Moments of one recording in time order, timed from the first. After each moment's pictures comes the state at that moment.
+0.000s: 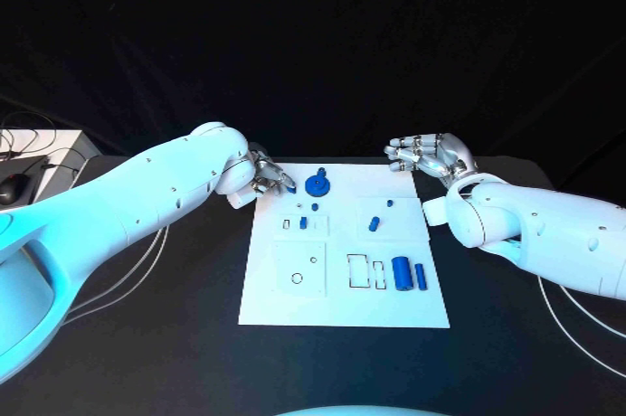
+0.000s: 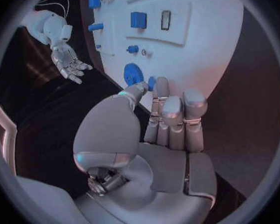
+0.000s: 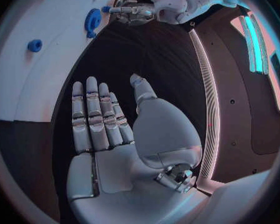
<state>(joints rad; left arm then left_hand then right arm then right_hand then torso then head) 1.31 -0.37 0.08 0.86 -0.88 0.11 -0.55 1.24 -0.09 0.38 0.08 0.33 1.05 0.04 0.39 0.49 1.23 -0.03 0.68 0.41 1.38 -0.08 1.18 1.00 0.12 1.29 -0.09 1.06 1.22 1.22 -0.78 -0.08 1.29 -0.30 -0.52 0.40 1.21 0.02 -0.11 -0.09 0.49 0.93 0.21 0.07 0.07 1.09 0.14 0.15 0.06 1.16 0.11 0.15 0.11 0.01 0.93 0.11 0.20 0.09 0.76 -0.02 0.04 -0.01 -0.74</state>
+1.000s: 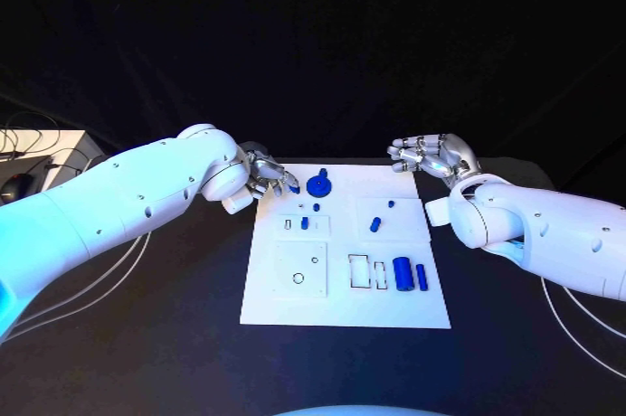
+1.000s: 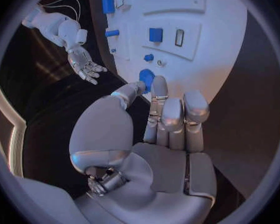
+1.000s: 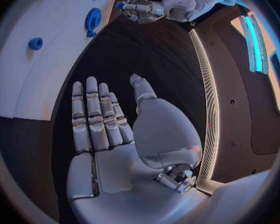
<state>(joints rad) 1.31 -0.53 0.08 1.12 -0.84 0.04 -0.54 1.13 -0.15 0.45 0.01 0.51 1.13 0.03 0.32 0.62 1.32 -0.06 0.62 0.47 1.42 -0.10 1.20 1.08 0.09 1.32 -0.12 1.11 1.25 1.22 -0.79 -0.08 1.29 -0.30 -0.52 0.40 1.21 0.02 -0.11 -0.09 0.49 0.93 0.21 0.07 0.07 1.09 0.14 0.15 0.06 1.16 0.11 0.15 0.11 0.01 0.93 0.11 0.20 0.09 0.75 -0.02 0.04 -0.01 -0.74</state>
